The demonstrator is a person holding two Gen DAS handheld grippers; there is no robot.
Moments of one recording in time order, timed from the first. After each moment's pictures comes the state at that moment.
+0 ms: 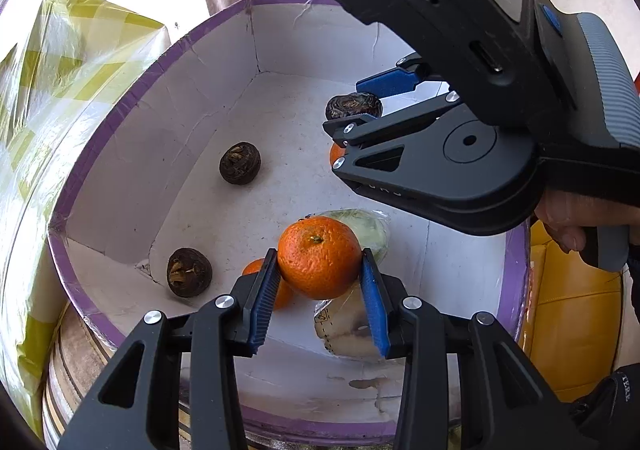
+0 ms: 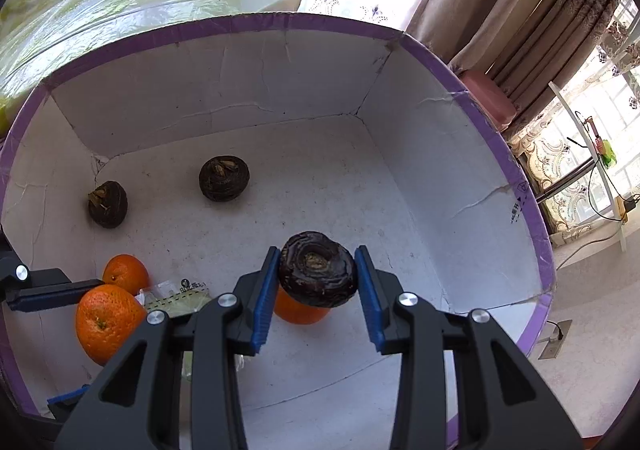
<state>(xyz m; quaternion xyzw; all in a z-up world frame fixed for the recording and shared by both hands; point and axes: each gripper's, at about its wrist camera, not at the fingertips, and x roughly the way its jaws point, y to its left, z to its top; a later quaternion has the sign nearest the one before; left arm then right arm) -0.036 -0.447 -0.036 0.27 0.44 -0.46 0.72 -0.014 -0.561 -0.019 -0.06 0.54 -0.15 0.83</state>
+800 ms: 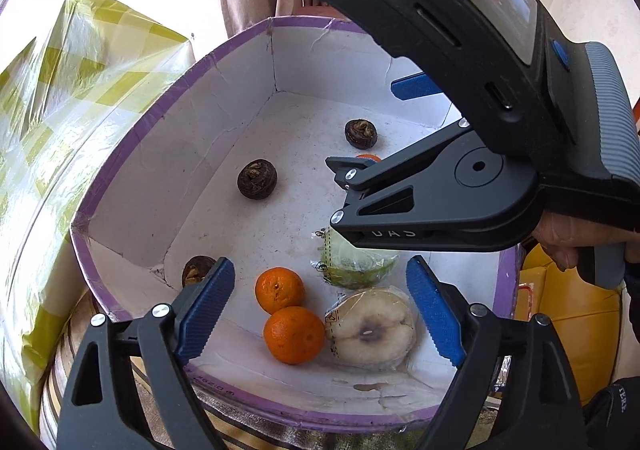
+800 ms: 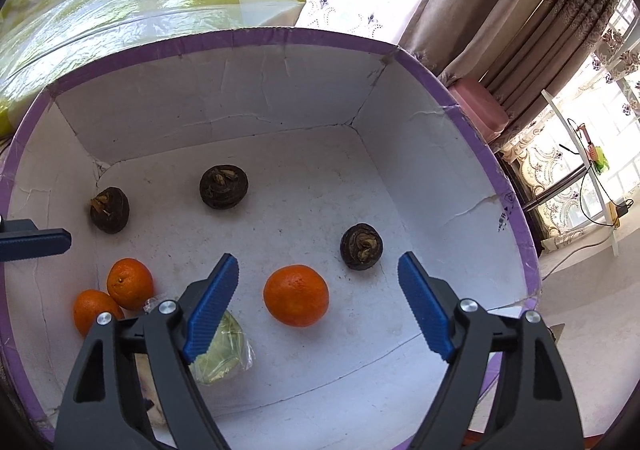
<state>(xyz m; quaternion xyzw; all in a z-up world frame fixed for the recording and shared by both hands) -0.028 -0.436 -0.024 0.24 0.42 -0.45 0.75 -0.014 -0.556 -0.007 -0.07 0.52 -0.16 0.83</state>
